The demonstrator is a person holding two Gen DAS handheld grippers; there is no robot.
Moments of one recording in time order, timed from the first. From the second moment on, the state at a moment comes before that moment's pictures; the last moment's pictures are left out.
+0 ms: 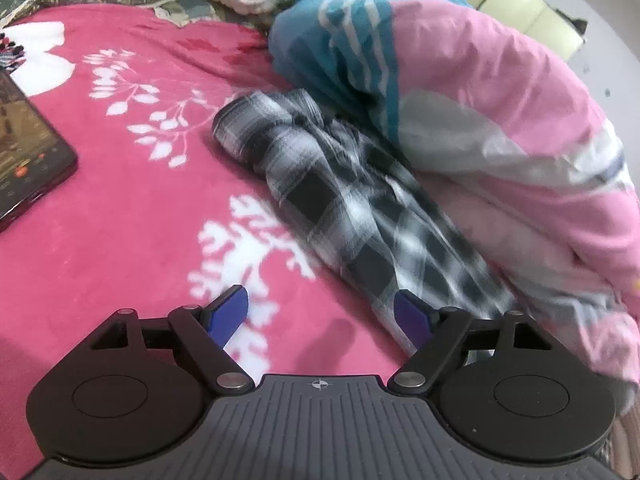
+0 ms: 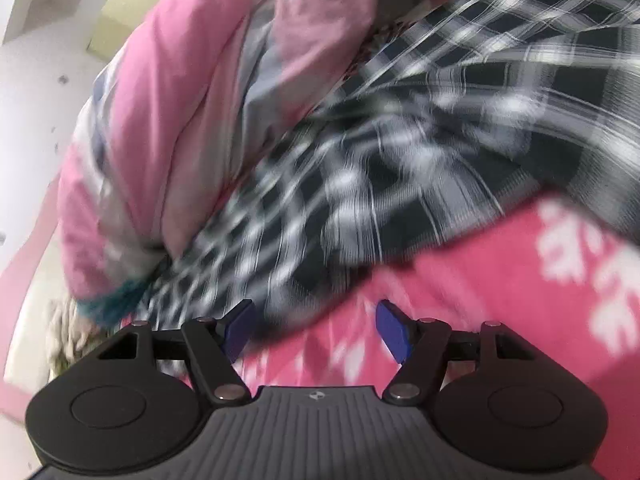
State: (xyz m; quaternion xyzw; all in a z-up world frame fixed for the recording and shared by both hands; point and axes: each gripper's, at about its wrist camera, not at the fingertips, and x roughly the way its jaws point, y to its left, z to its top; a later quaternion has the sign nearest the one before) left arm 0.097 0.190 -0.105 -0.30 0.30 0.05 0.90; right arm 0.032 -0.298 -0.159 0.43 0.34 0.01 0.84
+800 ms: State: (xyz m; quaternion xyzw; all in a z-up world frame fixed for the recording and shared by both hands) left arm 0.182 0.189 -0.110 -0.29 0.25 0.16 0.91; right arm 0.118 -0.333 -0.196 0.49 0.22 -0.06 0.84
